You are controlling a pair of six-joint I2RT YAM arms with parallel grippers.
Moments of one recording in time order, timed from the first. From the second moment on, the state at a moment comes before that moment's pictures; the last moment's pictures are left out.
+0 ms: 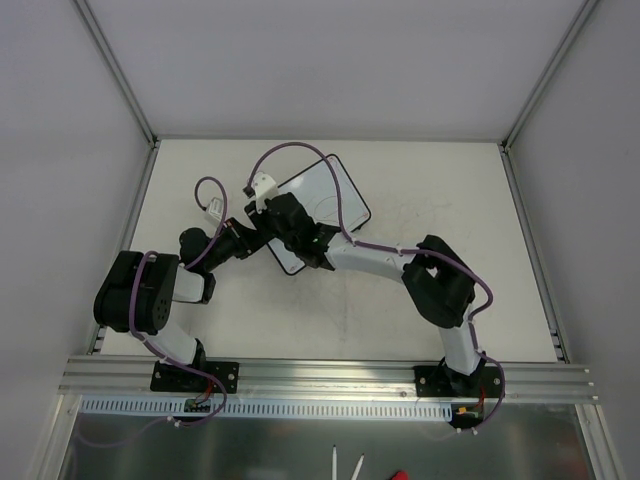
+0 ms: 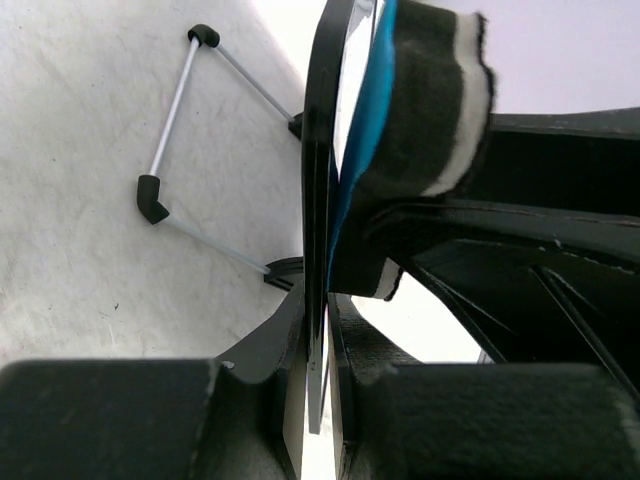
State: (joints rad) left arm -0.08 1.61 0.31 1.16 0.67 -0.90; right arm 1.02 2.01 1.47 0.23 0.25 0.01
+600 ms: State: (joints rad) left arm -0.08 1.59 0.31 1.14 0.65 -0.91; right arm 0.99 2.12 1.72 0.07 0.22 0.00
